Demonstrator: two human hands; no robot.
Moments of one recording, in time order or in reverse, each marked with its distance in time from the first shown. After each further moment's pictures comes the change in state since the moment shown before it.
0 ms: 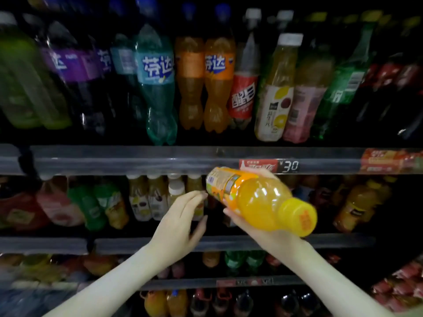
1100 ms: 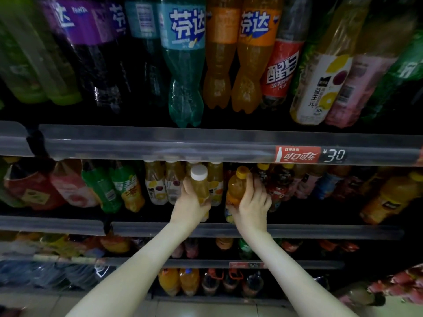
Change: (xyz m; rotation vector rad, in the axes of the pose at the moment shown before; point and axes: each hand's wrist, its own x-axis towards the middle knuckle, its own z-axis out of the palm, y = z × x) left_hand -0.021 -0.070 0.051 0.030 -0.325 -0.917; right_hand 0.069 0.123 0.128 -0.813 0.397 -0.099
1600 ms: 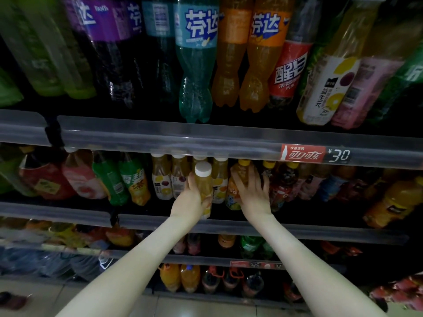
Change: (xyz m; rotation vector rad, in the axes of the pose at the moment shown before) left_hand -0.002 -0.007 -0.008 0.195 -0.081 0.029; right_hand 0.030 0.016 0.007 -0.325 -0.164 -0.315
